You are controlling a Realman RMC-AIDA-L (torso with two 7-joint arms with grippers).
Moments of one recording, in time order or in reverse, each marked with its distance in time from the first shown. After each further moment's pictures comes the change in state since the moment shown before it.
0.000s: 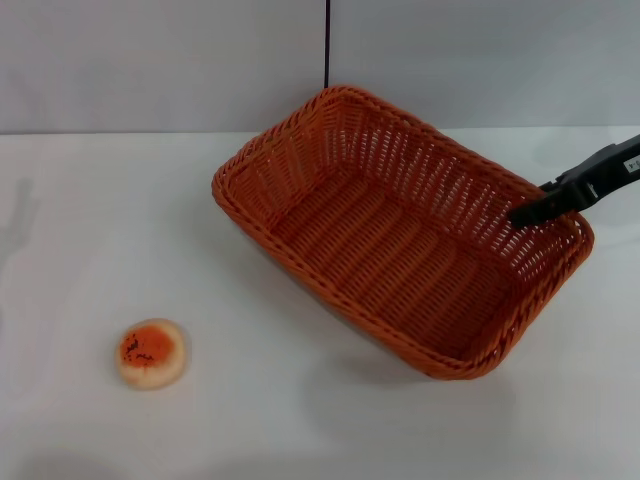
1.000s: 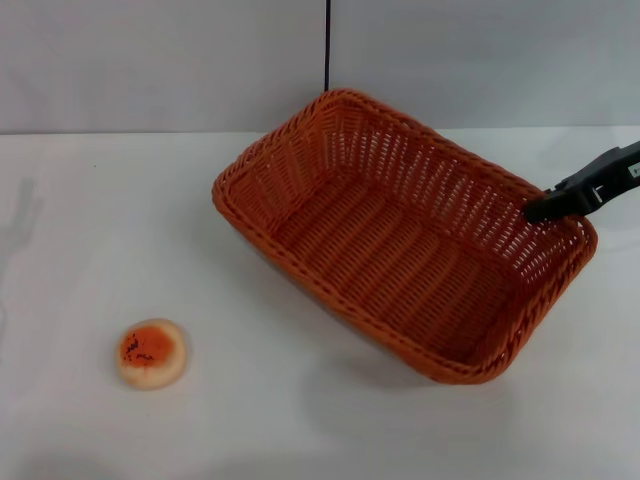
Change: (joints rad) left arm -0.005 -0.001 0.010 0.000 0.000 -0.025 -0.013; right arm -0.020 0.001 0.006 -0.004 0.010 0.007 -0.032
